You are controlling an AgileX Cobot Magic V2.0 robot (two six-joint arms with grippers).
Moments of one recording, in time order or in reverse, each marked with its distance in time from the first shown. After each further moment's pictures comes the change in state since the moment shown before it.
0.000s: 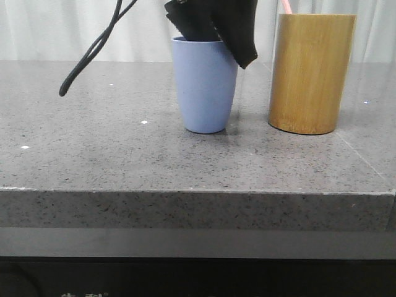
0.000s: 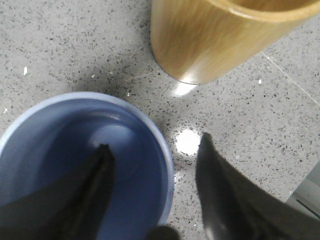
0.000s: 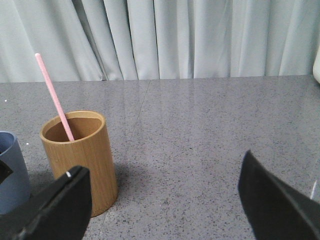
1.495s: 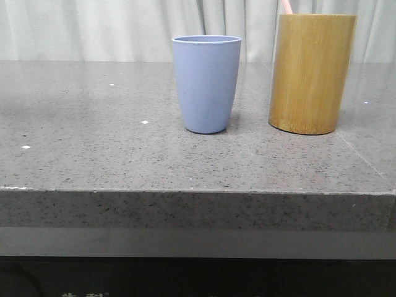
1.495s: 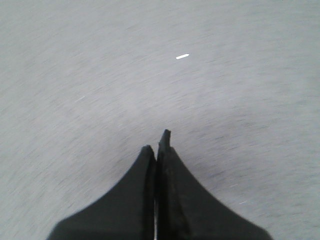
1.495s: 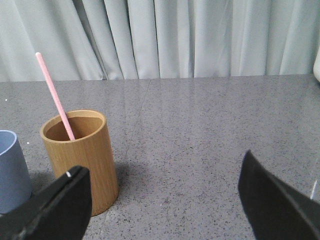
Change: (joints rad) left arm 0.647 -0.436 0.093 0.149 0.061 -0.097; right arm 0.000 0.000 0.000 0.000 0.003 0.000
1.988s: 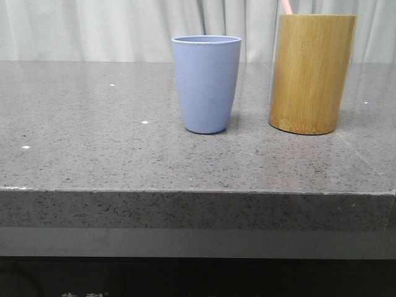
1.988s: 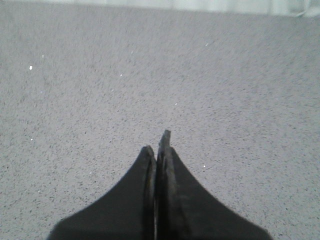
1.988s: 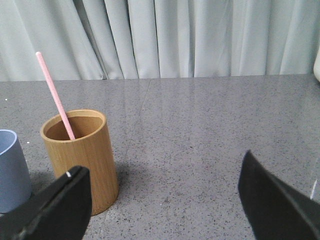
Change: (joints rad) left arm 0.156 -0.602 0.731 -0.088 -0.476 0.000; right arm 0.000 0.000 0.000 0.000 0.002 0.000
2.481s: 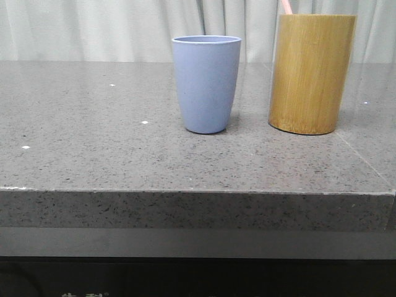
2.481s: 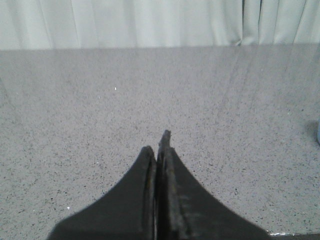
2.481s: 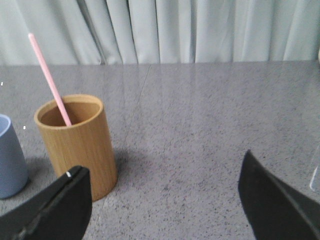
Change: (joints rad) left arm -0.107 -0.777 0.611 -0.006 -0.139 0.019; right arm 0.019 0.074 -0.002 0.000 0.004 -0.025
